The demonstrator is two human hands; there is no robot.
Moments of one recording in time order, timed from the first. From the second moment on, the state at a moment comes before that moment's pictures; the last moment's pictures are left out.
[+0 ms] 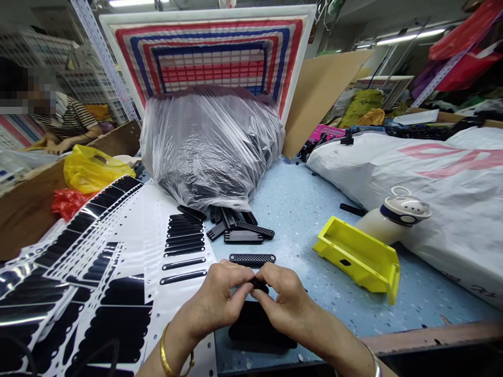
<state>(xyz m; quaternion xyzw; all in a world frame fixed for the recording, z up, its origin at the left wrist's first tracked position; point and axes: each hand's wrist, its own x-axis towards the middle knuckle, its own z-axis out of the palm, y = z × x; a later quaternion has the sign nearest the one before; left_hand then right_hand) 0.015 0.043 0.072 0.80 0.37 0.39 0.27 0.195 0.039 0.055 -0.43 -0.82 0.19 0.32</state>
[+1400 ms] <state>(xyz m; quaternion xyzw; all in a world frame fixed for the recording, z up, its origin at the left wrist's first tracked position) 0.021 0.039 0.074 0.84 0.36 0.34 0.23 0.196 0.032 0.050 -0.45 -0.82 0.16 0.32</state>
